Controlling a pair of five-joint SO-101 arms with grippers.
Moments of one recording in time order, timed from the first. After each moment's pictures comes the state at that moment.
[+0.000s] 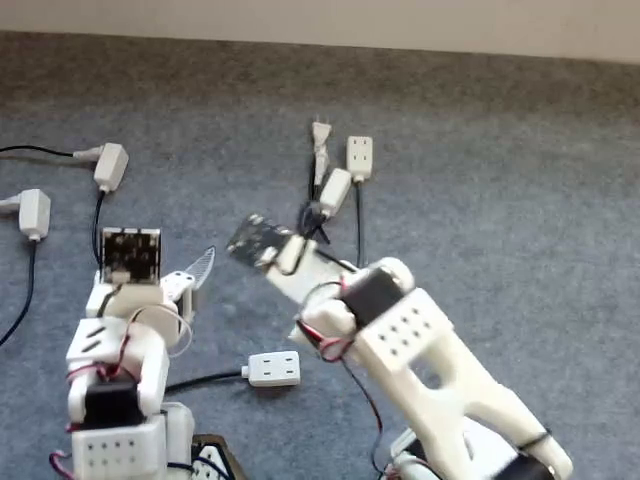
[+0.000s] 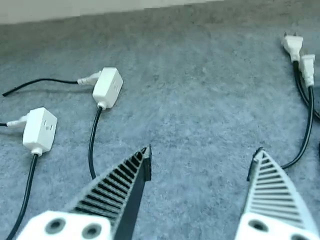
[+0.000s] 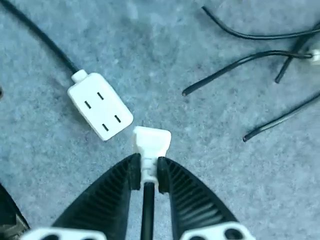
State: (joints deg) left arm -11.8 -91.1 79.4 51.3 -6.4; right arm -45.5 -30.2 31.7 79.3 24.1
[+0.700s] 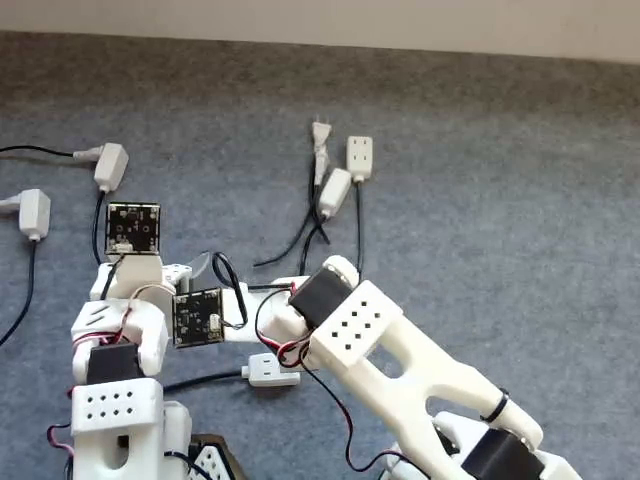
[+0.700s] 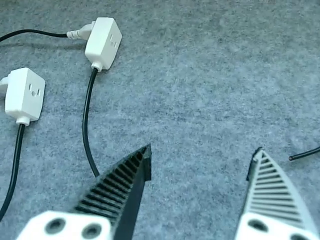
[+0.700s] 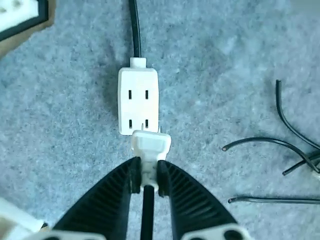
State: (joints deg) left arm -15.0 -71.7 79.4 39.7 -6.4; right arm -53.3 -22.6 28.9 78.3 51.1
